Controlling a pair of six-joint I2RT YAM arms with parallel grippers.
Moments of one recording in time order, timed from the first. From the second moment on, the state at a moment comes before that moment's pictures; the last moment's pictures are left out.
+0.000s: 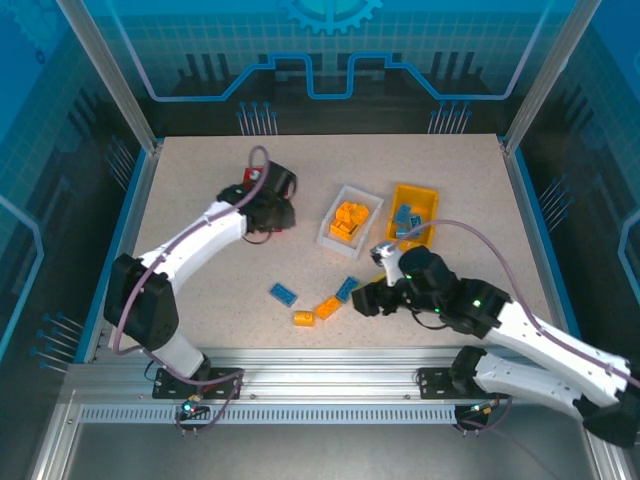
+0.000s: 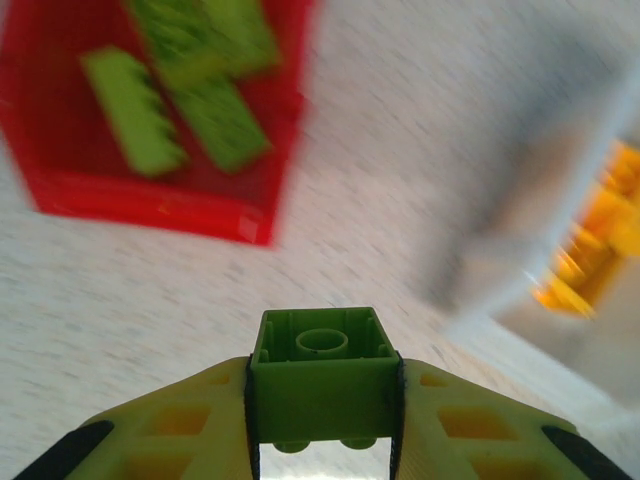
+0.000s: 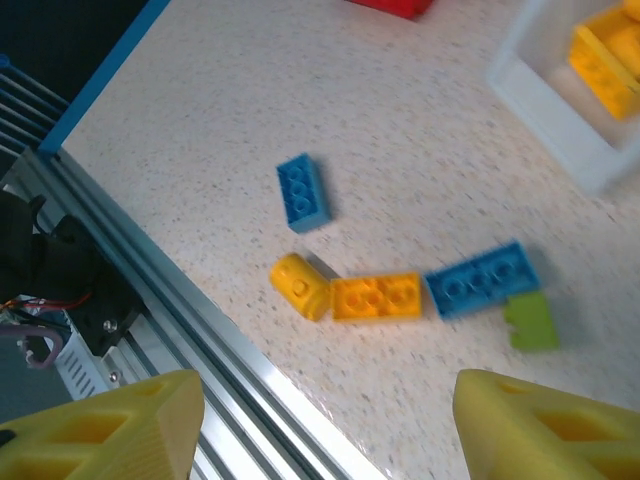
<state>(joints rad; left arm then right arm) -0.42 1.62 1.35 -0.78 -0.17 -0.62 0.94 0.89 0.81 -0.59 -0.07 0.46</state>
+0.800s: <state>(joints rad) -0.19 2.01 1.65 -0.83 0.02 -0.52 1.06 1.46 1.07 -0.46 0.05 0.42</state>
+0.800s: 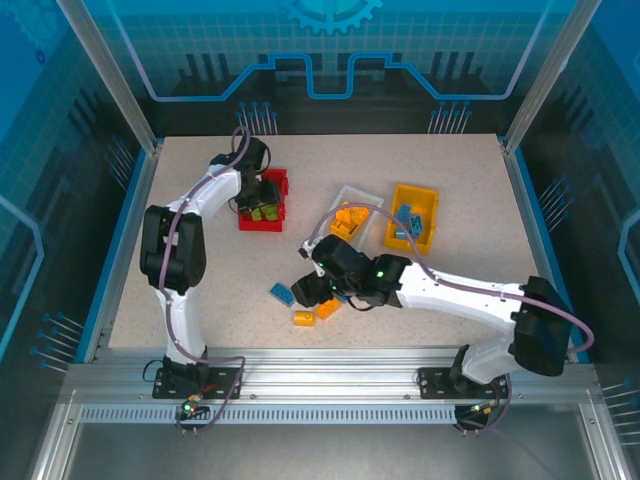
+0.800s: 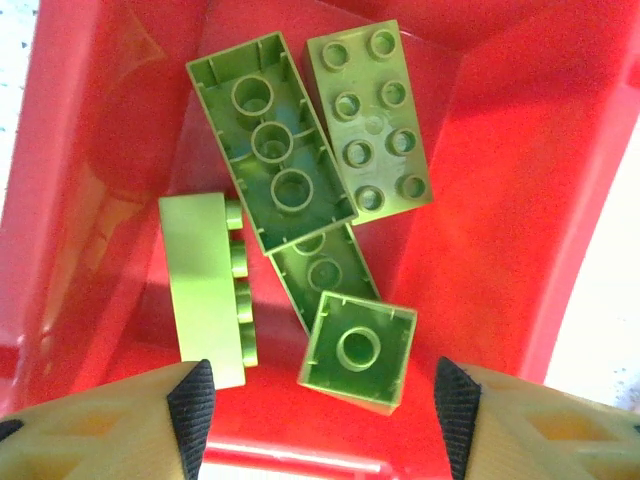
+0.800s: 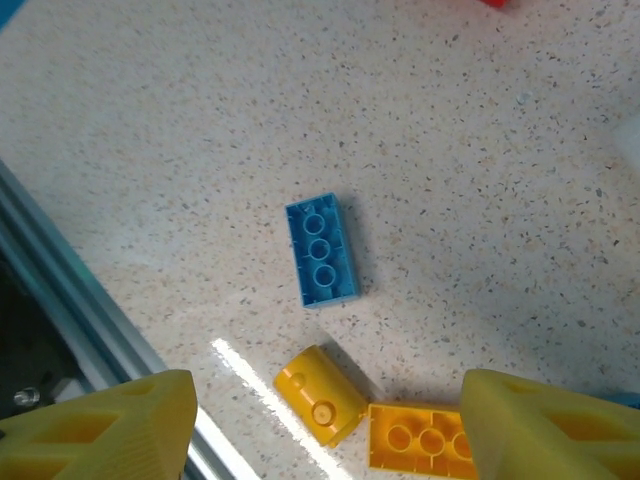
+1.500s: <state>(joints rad) -0.20 0.93 1.07 -0.93 0.17 -0.70 1.12 2.07 1.55 -0.69 0.07 0.18</state>
